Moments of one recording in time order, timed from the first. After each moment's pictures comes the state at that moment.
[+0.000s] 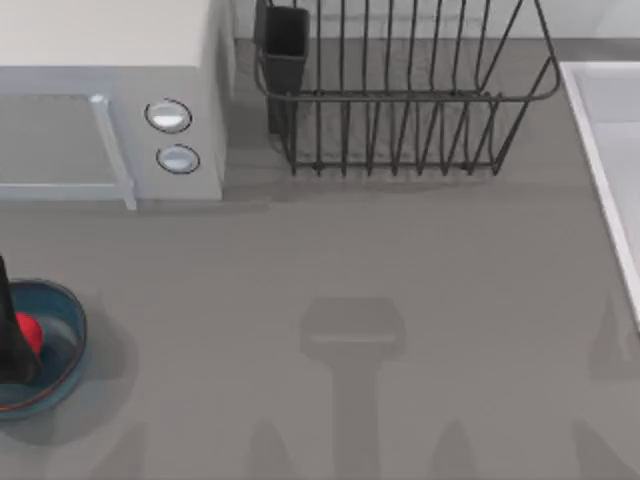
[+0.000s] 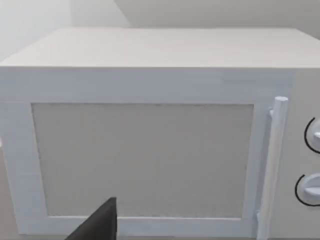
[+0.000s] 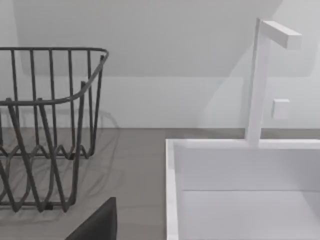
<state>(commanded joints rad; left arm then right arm) 0.00 0.00 0.00 0.00 0.00 0.00 0.00 0.00 0.00 0.00 0.00 0.00</state>
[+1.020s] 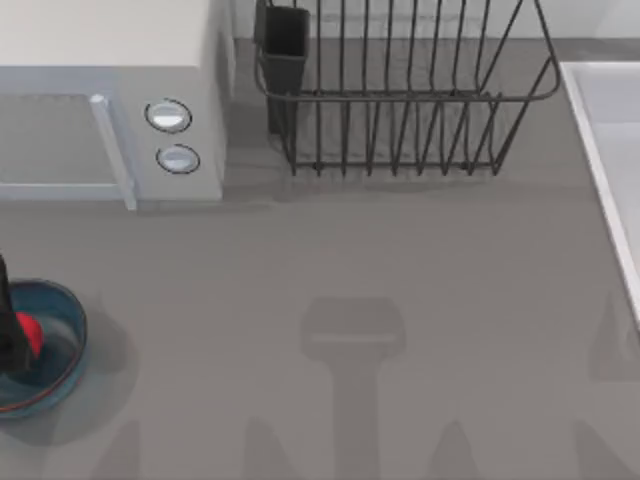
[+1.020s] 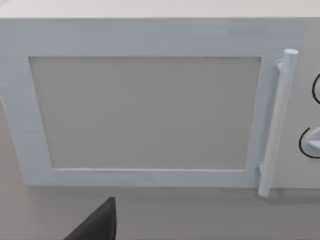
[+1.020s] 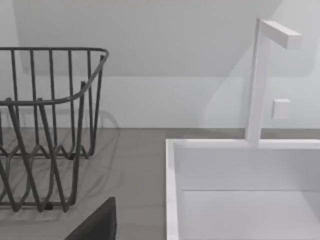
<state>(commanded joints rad) 0.01 0.16 0.13 -0.13 0.00 0.01 0.00 0.00 0.00 0.00 0.00 0.00</state>
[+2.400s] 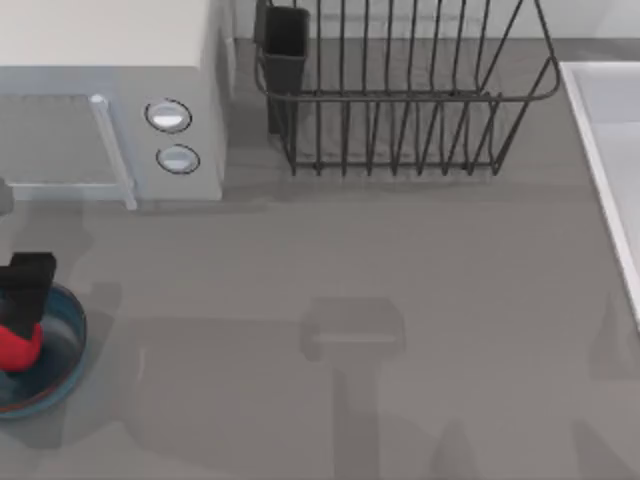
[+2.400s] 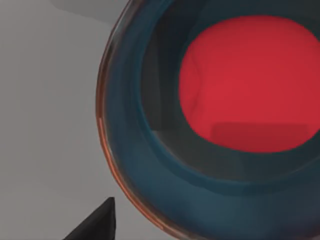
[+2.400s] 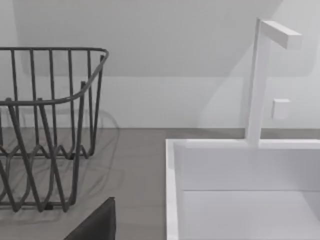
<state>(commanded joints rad) 0.05 1.55 1.05 -1.07 0.00 0.07 0.00 0.00 0.00 0.00 0.00 0.00</state>
